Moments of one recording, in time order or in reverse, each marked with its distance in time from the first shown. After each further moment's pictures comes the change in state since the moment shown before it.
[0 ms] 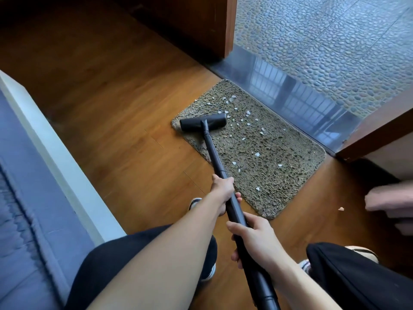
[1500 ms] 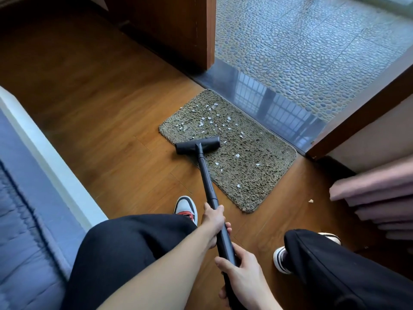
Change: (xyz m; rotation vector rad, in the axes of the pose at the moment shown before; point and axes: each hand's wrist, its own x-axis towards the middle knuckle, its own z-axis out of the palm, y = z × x) left_hand -0.063 -0.088 0.017 -0.023 0.017 -0.025; right_hand -0.096 0.055 -0.010 -0.038 0.083 -0.001
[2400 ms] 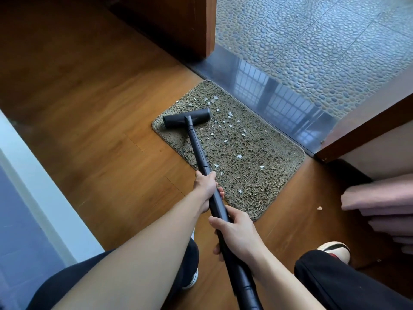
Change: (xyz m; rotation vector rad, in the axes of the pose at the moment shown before) left_hand 0.102 0.100 0.008 -0.058 0.018 0.090; right_hand 0.121 -0.073 0.000 -0.060 -0.046 -0.032
